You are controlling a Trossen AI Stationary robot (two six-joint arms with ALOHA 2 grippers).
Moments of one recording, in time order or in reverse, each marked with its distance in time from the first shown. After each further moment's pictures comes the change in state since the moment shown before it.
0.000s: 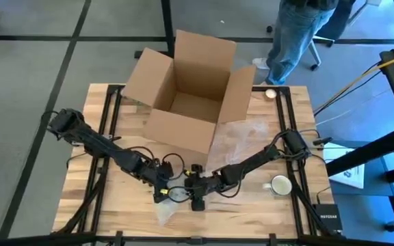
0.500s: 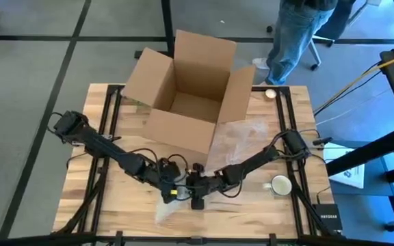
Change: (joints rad) left arm -0.009 0.008 0.026 0.094 -0.174 0.071; right arm -0.001 0.001 -0.036 0.093 0.016 0.013
